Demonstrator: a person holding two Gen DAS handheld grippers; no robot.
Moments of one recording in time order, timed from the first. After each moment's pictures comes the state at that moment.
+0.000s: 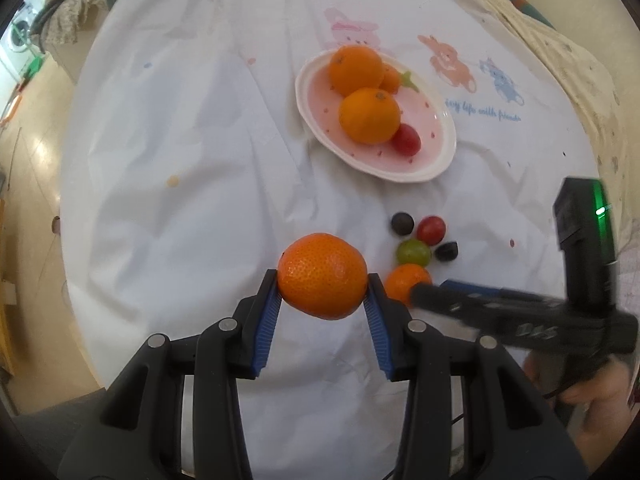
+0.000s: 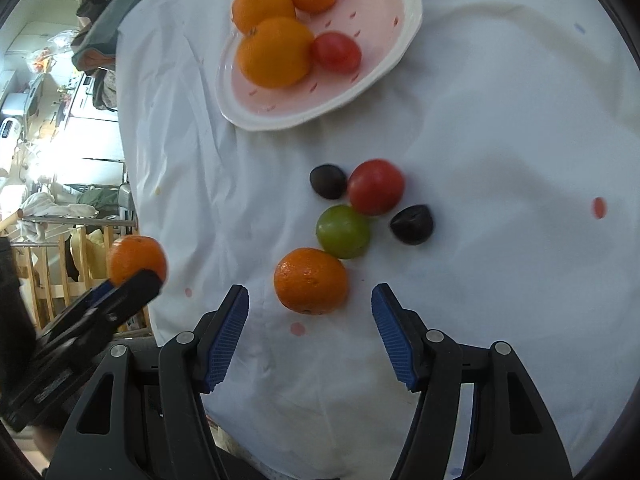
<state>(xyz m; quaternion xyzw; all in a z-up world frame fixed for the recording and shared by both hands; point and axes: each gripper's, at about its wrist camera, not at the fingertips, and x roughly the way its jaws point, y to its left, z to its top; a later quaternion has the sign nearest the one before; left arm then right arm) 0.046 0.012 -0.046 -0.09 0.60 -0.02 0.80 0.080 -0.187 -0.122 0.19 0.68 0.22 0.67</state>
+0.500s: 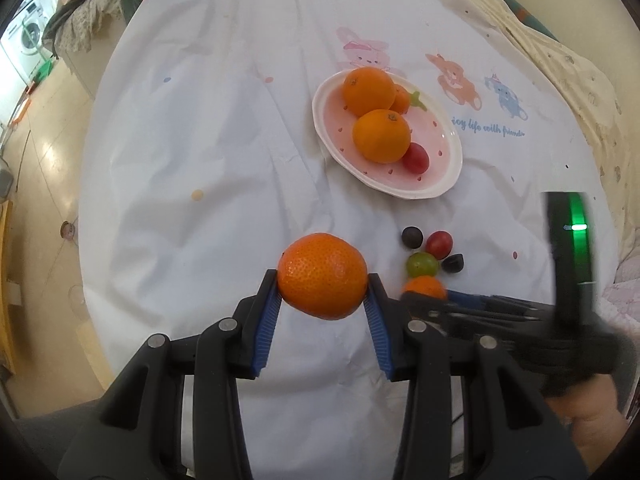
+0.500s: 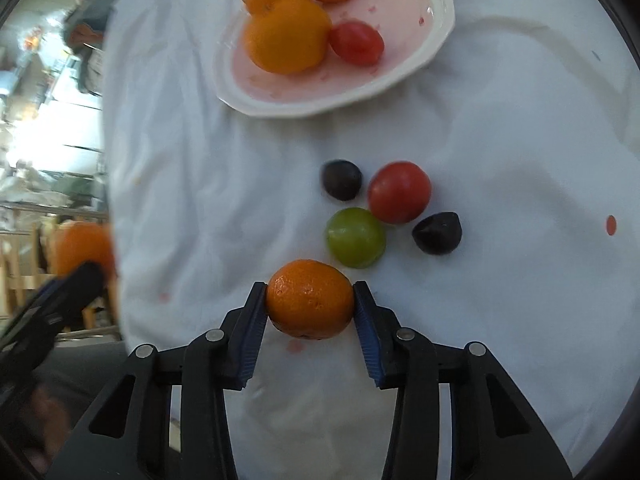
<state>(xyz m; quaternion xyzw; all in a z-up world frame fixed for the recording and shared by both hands) 0.044 0.026 -0.037 -0.09 0.58 -0.01 0.81 0.074 -0.168 -0.115 0.15 0.67 0.21 0.69</state>
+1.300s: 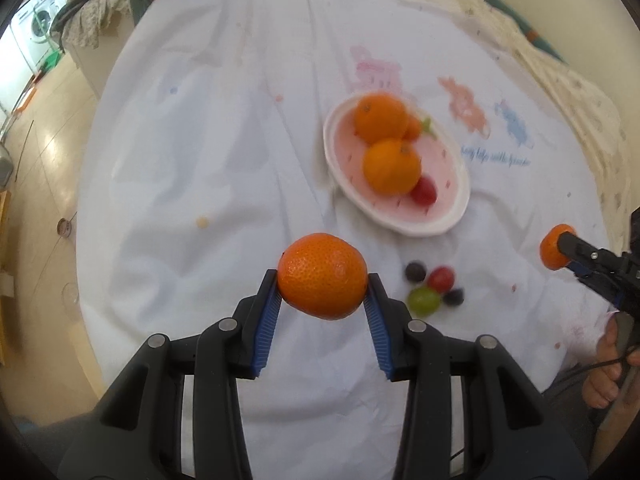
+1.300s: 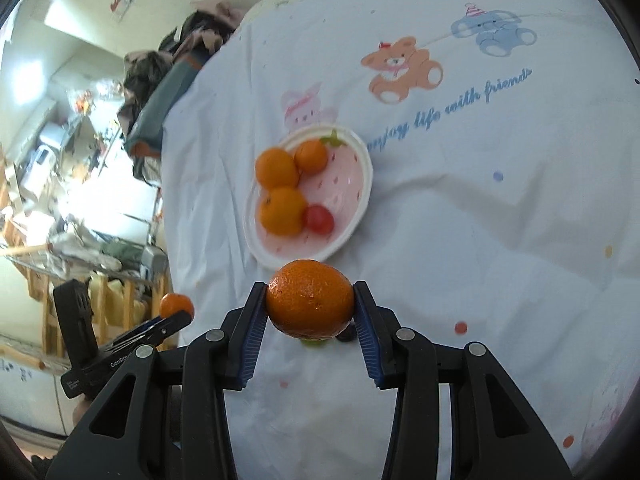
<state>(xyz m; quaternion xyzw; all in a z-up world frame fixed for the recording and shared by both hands) 0.068 0.041 -0.027 -0.12 0.56 -0.01 0.82 0.115 -0.290 -0.030 0.24 0.55 0.23 0.77</state>
